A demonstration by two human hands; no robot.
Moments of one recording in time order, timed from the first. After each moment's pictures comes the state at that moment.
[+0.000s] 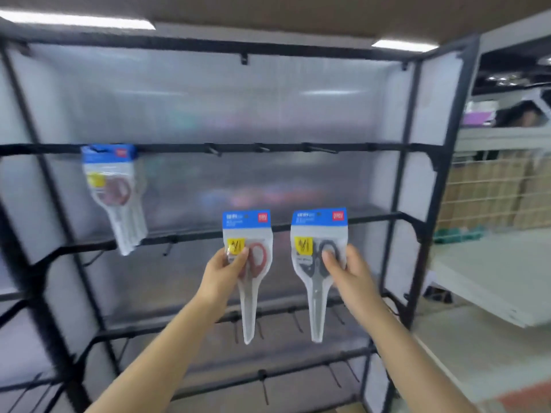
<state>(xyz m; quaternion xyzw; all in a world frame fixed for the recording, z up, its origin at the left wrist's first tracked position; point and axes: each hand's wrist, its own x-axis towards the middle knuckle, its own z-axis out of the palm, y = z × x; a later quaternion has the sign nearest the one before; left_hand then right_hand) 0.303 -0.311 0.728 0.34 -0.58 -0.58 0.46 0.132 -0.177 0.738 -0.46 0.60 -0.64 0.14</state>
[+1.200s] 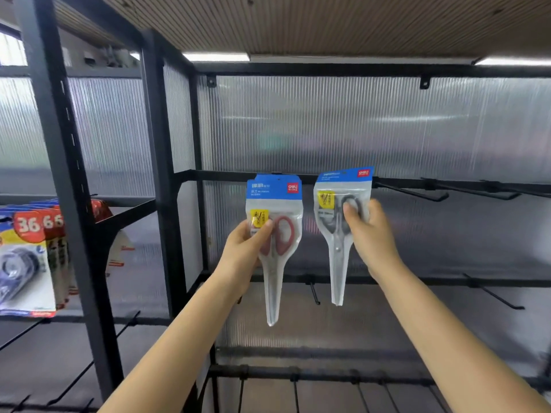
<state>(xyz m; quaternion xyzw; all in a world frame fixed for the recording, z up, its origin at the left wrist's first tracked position) 0.521 -0.491 0.819 0.27 -0.58 -0.54 0.54 0.334 -0.433 0.846 -0.51 0.56 -0.65 0.08</state>
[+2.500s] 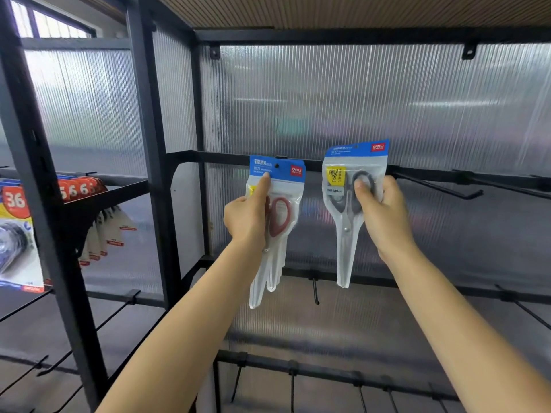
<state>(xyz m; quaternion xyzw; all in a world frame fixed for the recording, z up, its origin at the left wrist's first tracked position) 0.468 -0.526 0.848 0.45 -0.37 -0.47 0.66 0.299 -0.473 0.853 -0.53 0.51 -0.67 0.10</state>
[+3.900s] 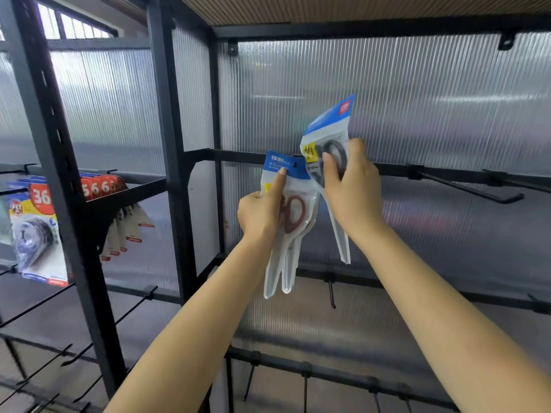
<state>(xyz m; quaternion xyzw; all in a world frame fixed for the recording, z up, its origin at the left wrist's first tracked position) 0.474 -0.535 0.849 0.46 -0.42 -0.42 0.66 0.357 -0.500 0.881 -0.63 0.48 -0.59 -0.17</state>
